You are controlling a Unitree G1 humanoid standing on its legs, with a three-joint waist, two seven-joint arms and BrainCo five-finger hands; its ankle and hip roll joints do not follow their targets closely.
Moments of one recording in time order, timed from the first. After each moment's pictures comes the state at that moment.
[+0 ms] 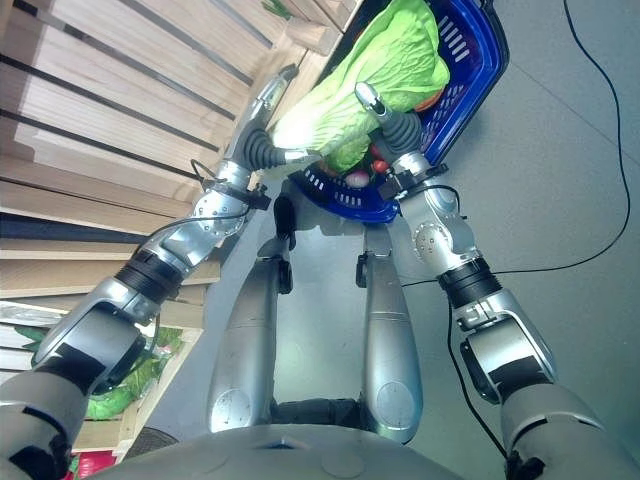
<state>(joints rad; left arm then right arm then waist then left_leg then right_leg) -0.74 0.48 -0.57 0.42 0.12 -0.33 0.51 -0.70 -0.39 0.35 0.31 0.98 -0.25 0.22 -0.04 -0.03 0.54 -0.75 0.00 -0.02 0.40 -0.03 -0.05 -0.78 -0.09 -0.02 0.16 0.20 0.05</state>
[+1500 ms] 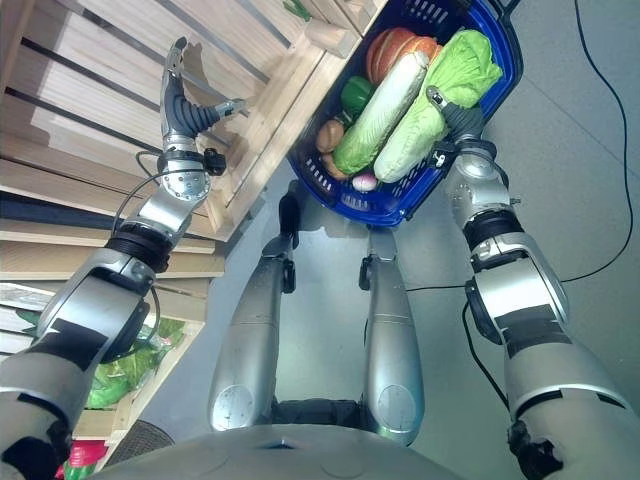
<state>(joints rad) -0.91 0.49 -0.48 0.84 -0.08 -0.29 0.62 -1.05 -0.45 0.33 1.12 0.68 -0.11 -0.14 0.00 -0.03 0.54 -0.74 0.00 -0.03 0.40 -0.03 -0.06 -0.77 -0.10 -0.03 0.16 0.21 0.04</state>
